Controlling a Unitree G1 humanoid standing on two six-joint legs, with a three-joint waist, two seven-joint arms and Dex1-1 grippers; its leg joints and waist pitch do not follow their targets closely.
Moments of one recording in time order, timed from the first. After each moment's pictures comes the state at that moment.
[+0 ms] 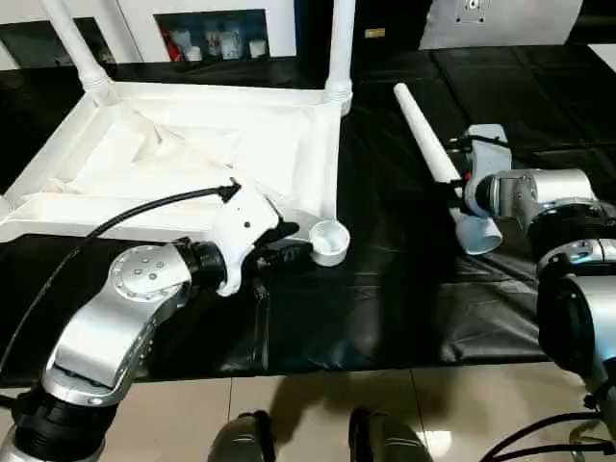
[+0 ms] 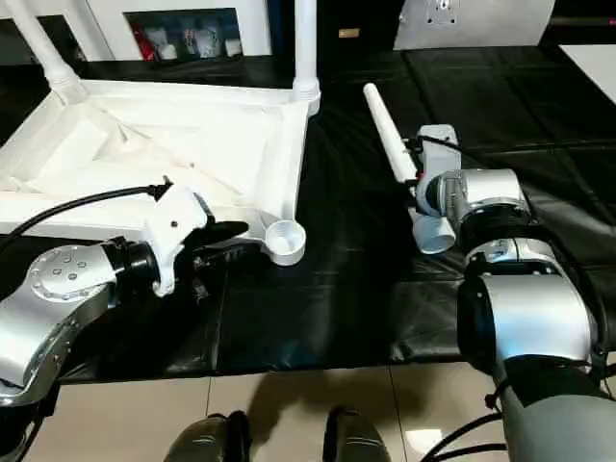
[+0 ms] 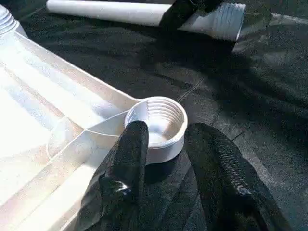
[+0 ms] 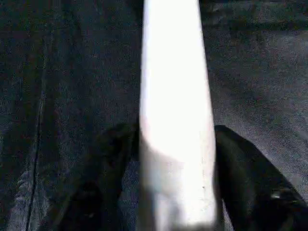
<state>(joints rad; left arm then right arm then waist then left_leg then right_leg) -0.33 0.48 -0.18 -0.41 -0.20 0.69 -0.69 -1.12 -0.41 -0.07 1.15 0.04 0.67 0.36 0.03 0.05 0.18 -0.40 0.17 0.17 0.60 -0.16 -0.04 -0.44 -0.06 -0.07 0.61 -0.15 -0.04</state>
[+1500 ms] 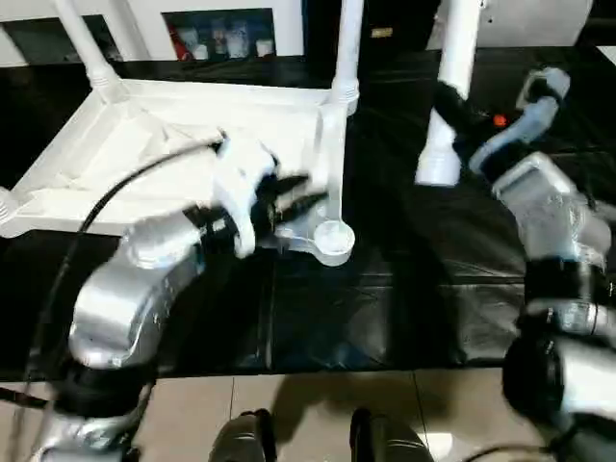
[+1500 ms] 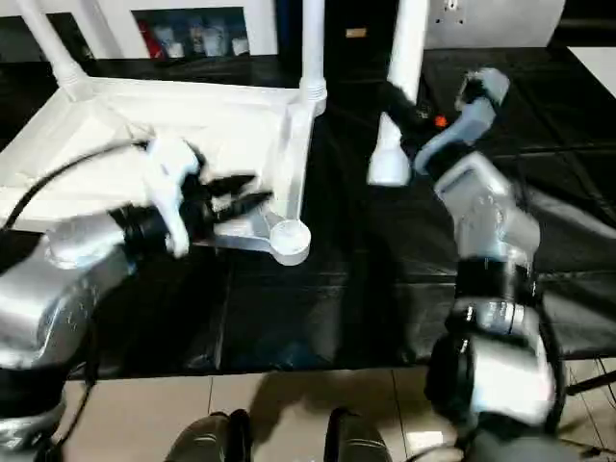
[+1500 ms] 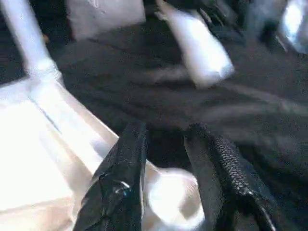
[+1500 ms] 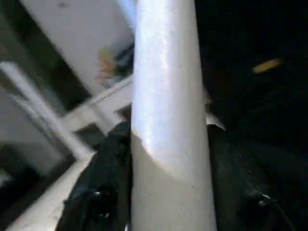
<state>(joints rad) -0.49 0.29 -0.03 -0.28 -0.32 0.69 -0.57 -0.79 -0.21 -0.42 0.45 0.53 0.48 0.58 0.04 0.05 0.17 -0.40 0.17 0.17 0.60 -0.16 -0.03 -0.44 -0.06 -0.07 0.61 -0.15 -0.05</state>
